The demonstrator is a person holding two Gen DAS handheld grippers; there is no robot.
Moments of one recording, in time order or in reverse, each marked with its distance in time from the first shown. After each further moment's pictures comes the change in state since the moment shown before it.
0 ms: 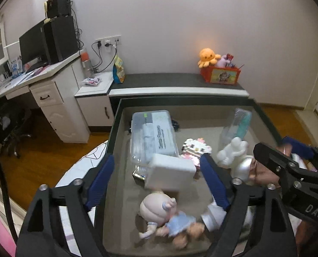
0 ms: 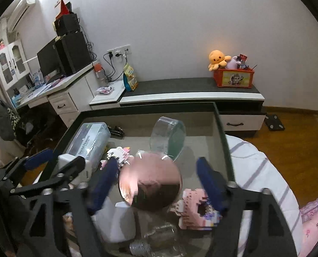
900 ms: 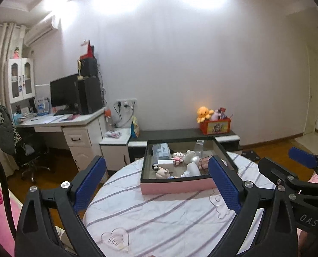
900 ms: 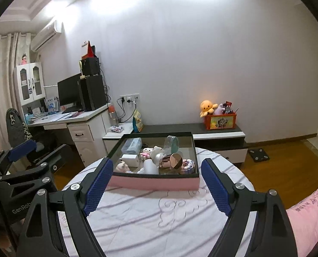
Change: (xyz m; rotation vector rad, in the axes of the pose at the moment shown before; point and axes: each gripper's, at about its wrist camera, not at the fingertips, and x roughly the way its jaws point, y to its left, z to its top) left arm -0.290 -0.007 -0.114 0.019 -0.438 0.085; right arm -0.255 0.059 -0.105 -0.067 -0.346 -0.029
